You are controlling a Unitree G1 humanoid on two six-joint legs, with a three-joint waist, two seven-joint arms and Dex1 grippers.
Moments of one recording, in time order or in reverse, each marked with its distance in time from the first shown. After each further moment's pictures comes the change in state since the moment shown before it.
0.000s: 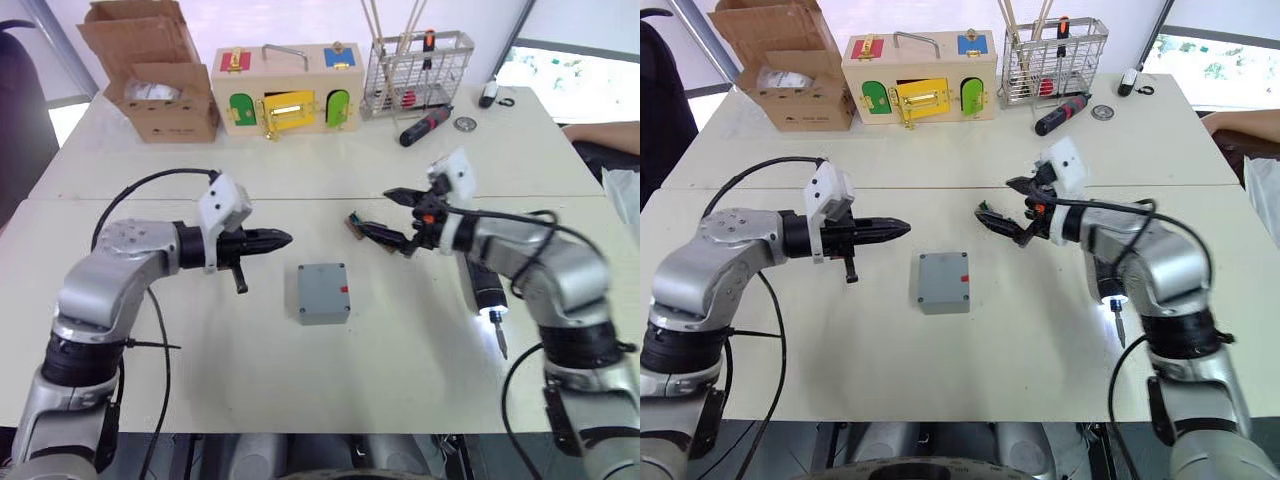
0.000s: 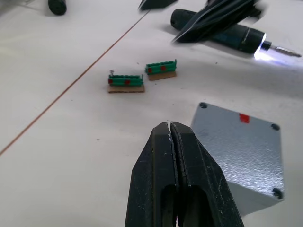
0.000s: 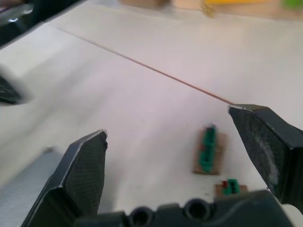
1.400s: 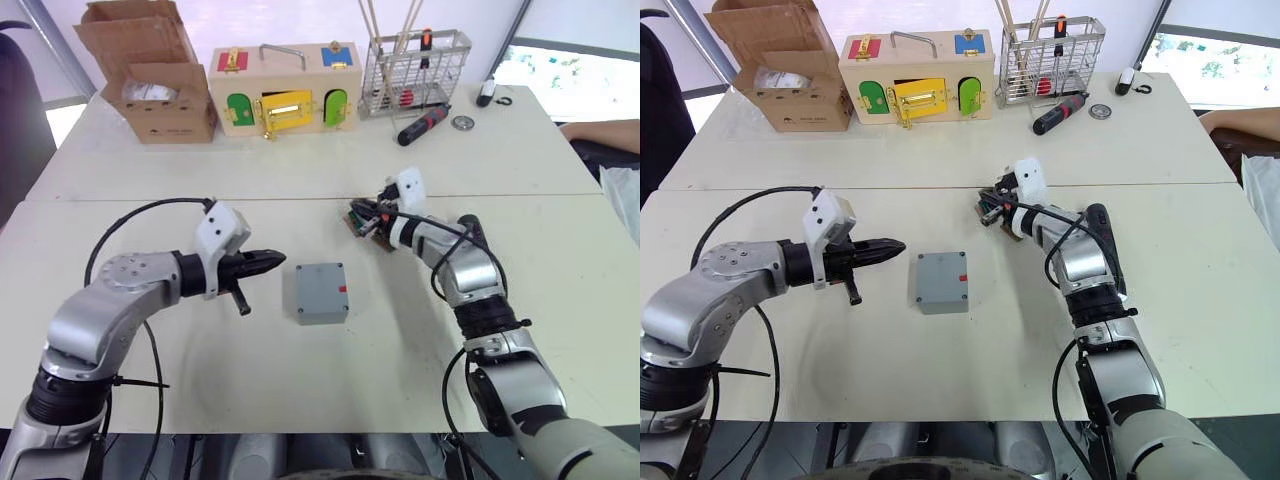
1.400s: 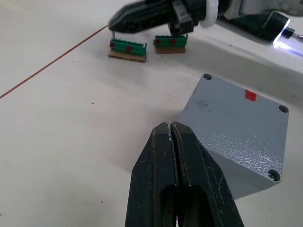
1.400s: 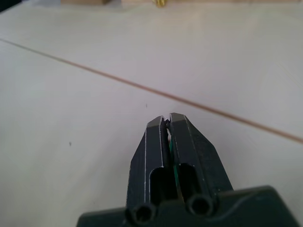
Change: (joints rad) left arm 0.138 0.056 -0.030 -0.071 -0.061 -0.005 0.130; right arm -0.098 0.239 -0.030 0.408 -0.283 -0.380 -0.039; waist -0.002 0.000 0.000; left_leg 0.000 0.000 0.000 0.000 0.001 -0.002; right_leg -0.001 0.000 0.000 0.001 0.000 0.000
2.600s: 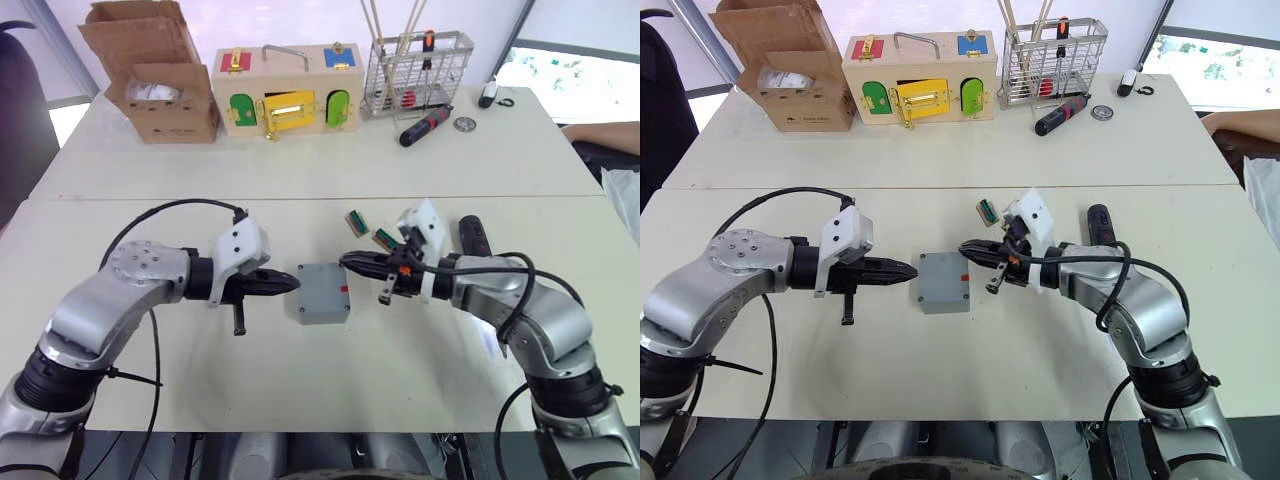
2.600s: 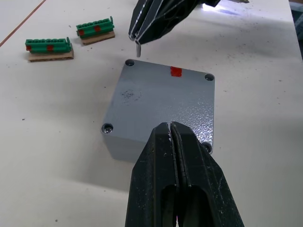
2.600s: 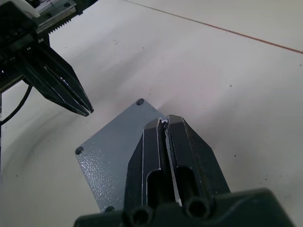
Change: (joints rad) left arm -0.081 0.122 -0.152 -0.008 0.022 -0.082 -0.208; right arm 0.310 -0.255 0.043 -0.784 0.360 0.502 0.127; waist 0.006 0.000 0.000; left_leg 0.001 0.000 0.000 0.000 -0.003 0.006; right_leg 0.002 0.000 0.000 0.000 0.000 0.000
